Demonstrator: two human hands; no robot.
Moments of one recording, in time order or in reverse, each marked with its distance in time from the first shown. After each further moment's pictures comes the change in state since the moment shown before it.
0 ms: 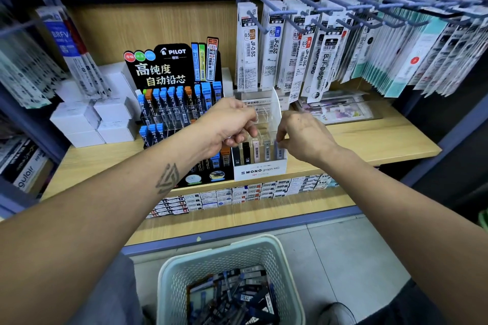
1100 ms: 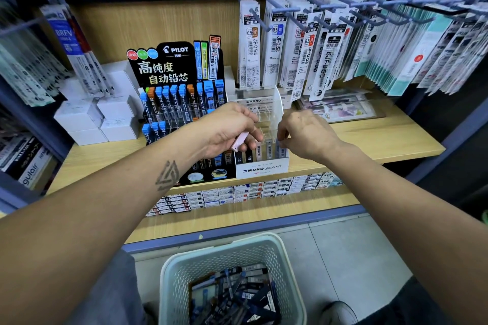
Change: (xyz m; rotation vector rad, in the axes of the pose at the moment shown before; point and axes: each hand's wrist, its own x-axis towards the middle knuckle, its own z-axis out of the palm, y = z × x) left_hand -0.001 -0.006 -0.004 -0.030 -0.084 -0.058; right_hand 0.003 0.001 -0.002 -0.068 -0.043 -0.048
